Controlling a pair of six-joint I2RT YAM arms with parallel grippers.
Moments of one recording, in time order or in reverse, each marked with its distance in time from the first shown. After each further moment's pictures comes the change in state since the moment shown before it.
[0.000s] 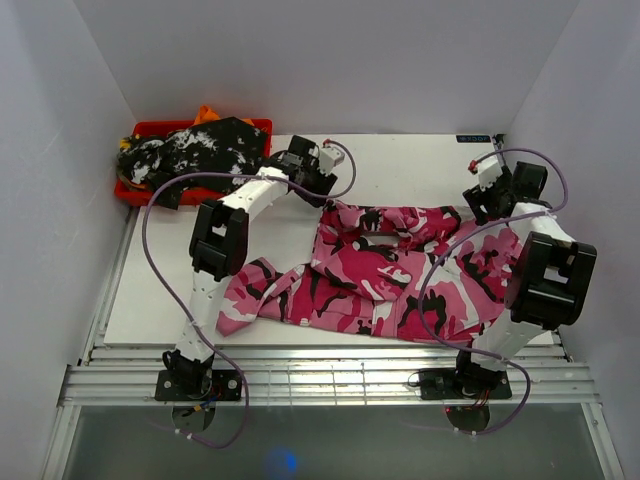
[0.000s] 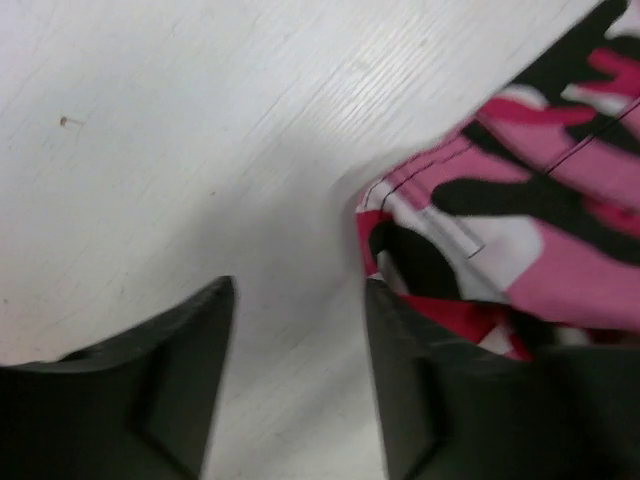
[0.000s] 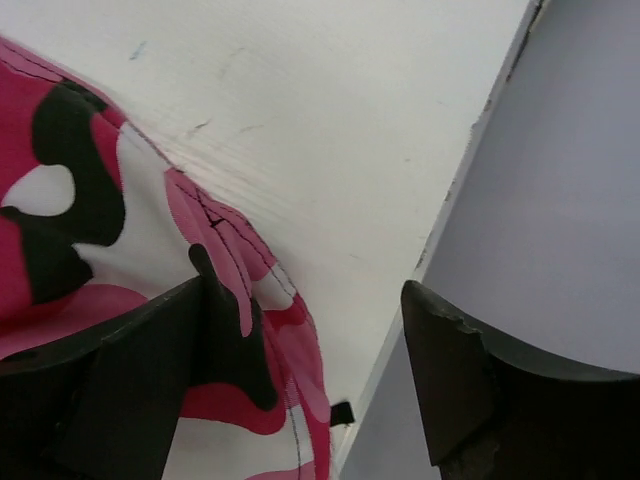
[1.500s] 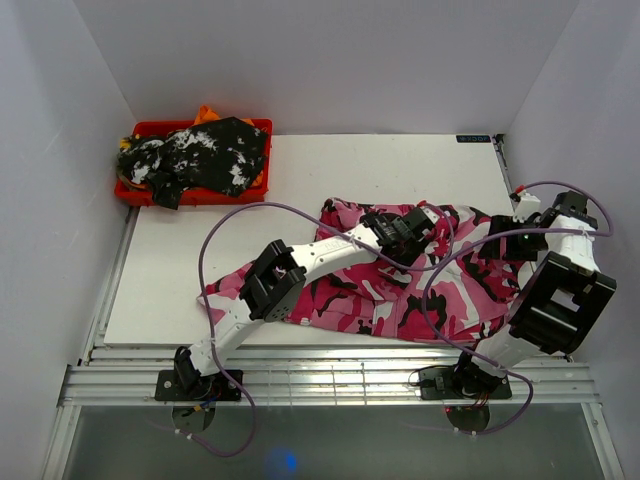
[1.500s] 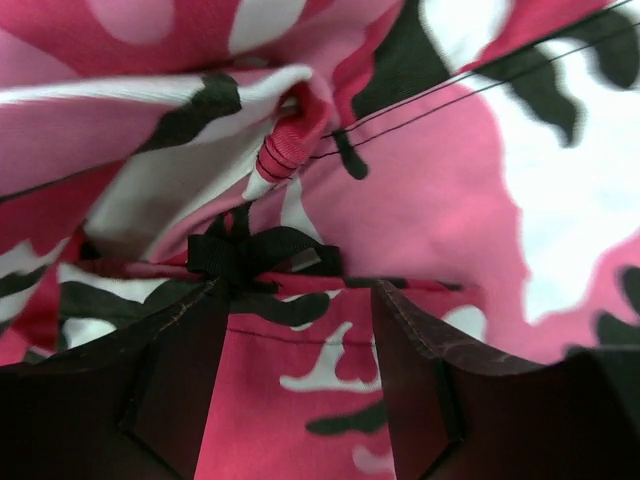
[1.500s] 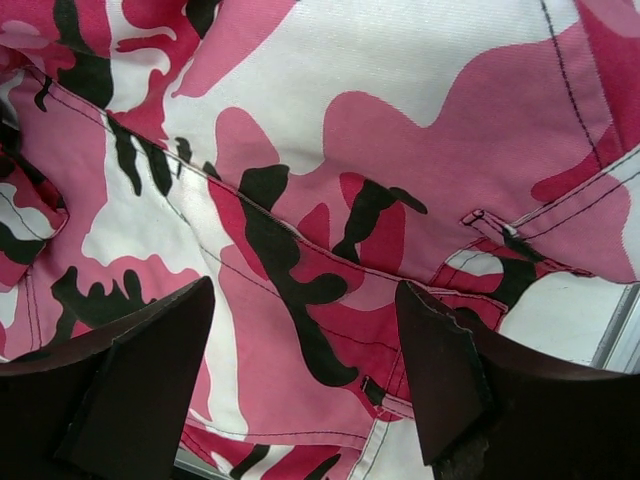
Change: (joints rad) left arm -0.600 0.065 0.136 -0.196 -0.507 -0.483; right arm -0.256 -0.121 0.008 -0.676 -0.218 0.296
